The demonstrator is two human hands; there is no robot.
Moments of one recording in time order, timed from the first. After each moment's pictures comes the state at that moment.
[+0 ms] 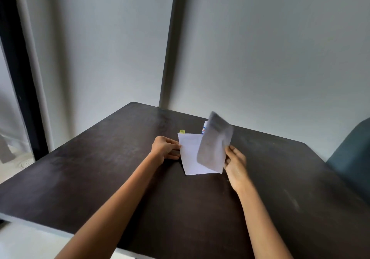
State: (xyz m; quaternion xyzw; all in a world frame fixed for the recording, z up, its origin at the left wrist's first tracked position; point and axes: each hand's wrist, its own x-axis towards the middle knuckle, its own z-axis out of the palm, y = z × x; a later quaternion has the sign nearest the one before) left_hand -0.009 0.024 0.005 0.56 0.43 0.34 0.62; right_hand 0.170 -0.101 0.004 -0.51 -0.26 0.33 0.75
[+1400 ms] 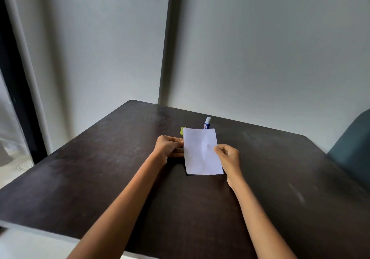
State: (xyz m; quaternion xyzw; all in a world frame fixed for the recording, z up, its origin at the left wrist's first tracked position) left_hand -0.009 0.017 0.006 0.52 0.38 0.36 0.68; right_hand 0.155 -0.085 -0.014 -0.70 -0.35 0.16 0.61
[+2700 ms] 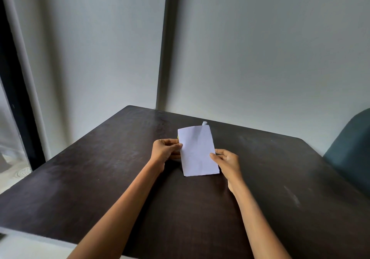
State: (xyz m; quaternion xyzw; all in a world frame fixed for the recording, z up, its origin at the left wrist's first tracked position) left_hand -0.009 0.012 -0.001 0.52 0.34 0.43 0.66; right_hand 0.161 -0.098 -0.010 -0.65 -0.38 0.22 0.62
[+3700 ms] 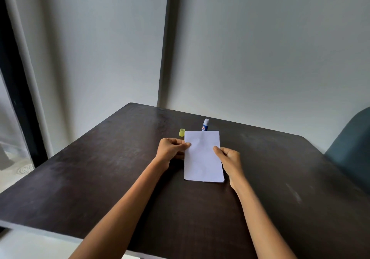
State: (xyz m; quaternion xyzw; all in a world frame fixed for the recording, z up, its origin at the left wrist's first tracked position) left_hand -0.005 0.009 -0.002 0.55 0.33 0.39 0.65; right_hand 0.157 -0.100 -0.006 -0.66 -0.40 0.22 0.60
